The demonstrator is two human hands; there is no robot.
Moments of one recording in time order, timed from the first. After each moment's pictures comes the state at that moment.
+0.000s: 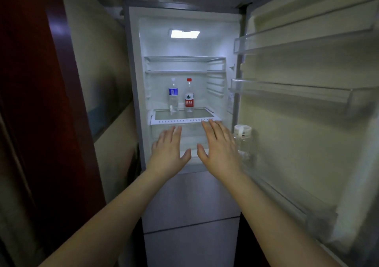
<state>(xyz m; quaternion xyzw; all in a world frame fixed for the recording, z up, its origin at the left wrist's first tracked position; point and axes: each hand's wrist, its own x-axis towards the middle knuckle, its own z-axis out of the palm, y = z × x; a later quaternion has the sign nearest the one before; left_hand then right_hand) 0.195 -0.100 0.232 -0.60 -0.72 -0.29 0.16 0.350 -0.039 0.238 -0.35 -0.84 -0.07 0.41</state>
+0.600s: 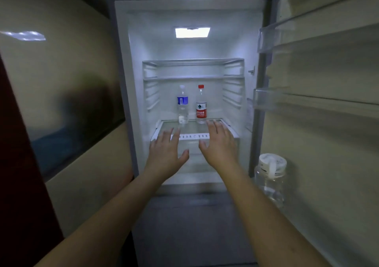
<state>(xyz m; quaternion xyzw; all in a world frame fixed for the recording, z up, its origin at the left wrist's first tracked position) 0.125 0.066 0.239 -0.54 -0.77 -0.24 0.23 0.265 0.173 0.248 -0.36 -0.84 -0.01 0.41</state>
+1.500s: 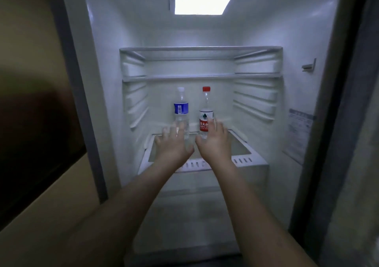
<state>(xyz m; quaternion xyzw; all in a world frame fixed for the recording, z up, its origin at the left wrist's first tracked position) -0.032 0.311 0.249 -0.51 -0.81 -0.22 0.18 0.087 0.367 0.251 -0.43 -0.79 0.08 0.43</state>
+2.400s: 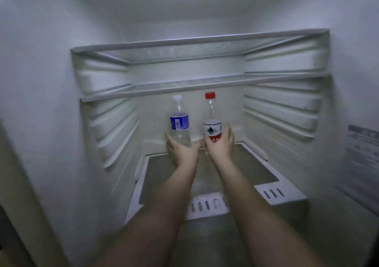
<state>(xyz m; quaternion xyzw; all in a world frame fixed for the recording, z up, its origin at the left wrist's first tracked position) -0.078 0.473 0.233 -0.29 -0.69 -0.66 -0.07 0.001 0.524 0.238 -0.48 -0.63 0.29 0.53</state>
